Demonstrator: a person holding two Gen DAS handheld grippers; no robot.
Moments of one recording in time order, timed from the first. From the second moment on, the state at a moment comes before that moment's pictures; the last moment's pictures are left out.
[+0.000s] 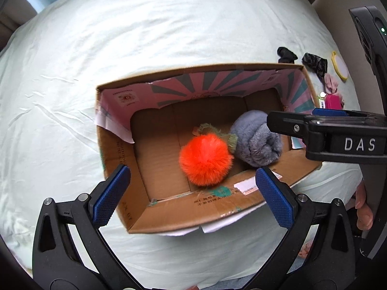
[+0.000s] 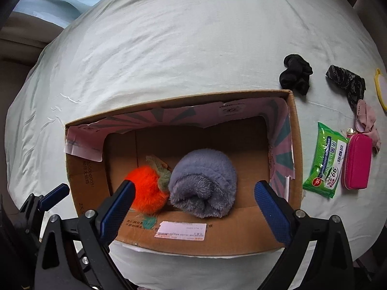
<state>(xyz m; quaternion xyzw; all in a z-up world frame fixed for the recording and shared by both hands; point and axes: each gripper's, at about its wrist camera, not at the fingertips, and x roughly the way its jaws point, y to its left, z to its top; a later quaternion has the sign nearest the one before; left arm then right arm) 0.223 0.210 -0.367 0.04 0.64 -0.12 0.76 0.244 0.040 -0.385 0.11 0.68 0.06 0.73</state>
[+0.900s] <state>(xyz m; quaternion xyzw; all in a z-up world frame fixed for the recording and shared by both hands) 0.100 0.228 -0.141 0.00 0.45 -0.05 0.89 0.091 0.003 -0.120 0.04 0.40 0.05 0.92</state>
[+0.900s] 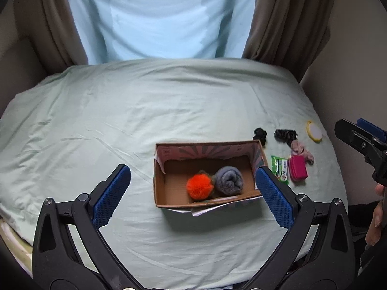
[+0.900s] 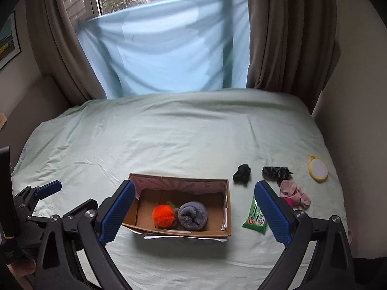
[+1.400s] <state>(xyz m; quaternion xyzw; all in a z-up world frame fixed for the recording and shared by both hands) 0.013 0.118 -0.072 -0.03 0.32 -0.04 0.95 -0.004 -0.136 -0.086 0.04 0.29 -0.03 0.95</state>
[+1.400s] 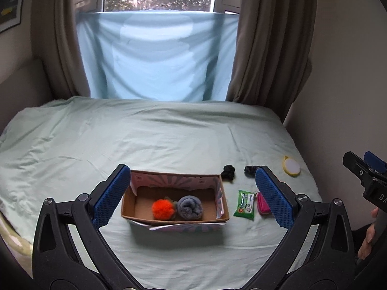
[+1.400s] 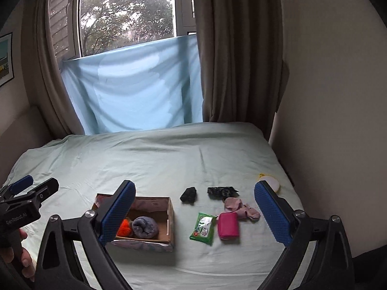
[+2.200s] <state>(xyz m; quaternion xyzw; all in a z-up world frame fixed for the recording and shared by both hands) 0.062 -0.108 -0.200 0.03 0.40 -0.05 0.91 0.043 -0.302 -0.200 0.05 0.37 0.01 0.93</state>
